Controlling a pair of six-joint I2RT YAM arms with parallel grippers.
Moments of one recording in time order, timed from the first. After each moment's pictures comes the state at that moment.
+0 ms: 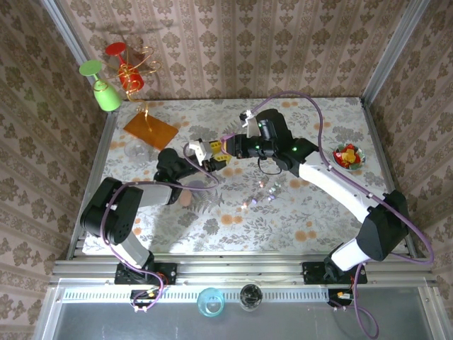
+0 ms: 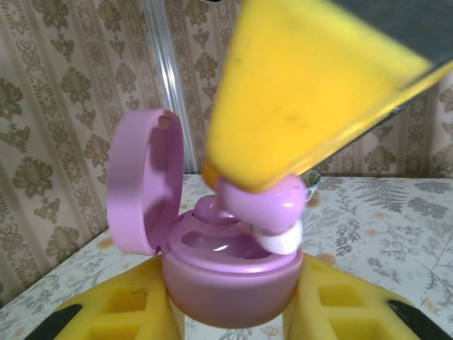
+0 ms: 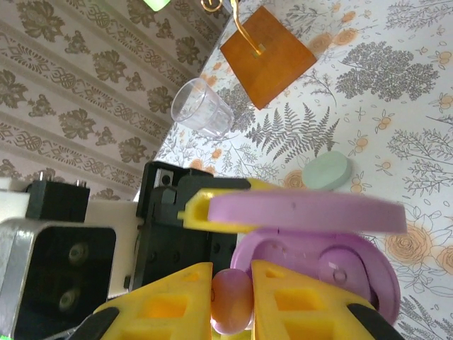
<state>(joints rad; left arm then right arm) -0.48 1.64 0.63 1.18 0.81 0.04 0.60 1.51 1.33 -0.32 -0.33 0.55</state>
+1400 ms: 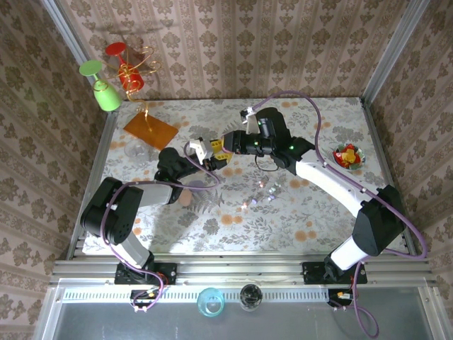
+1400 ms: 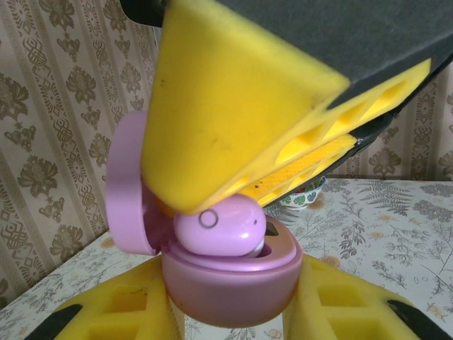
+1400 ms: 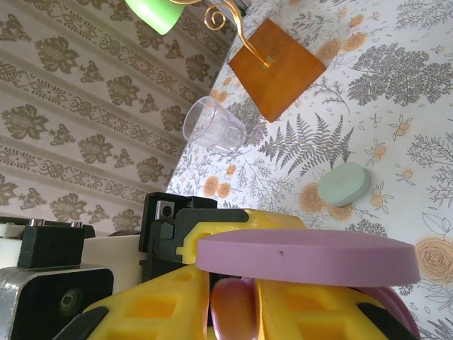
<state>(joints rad) -0.48 1.64 0.64 1.17 0.80 0.03 0.58 1.56 1.32 -0.22 -0.36 0.65</state>
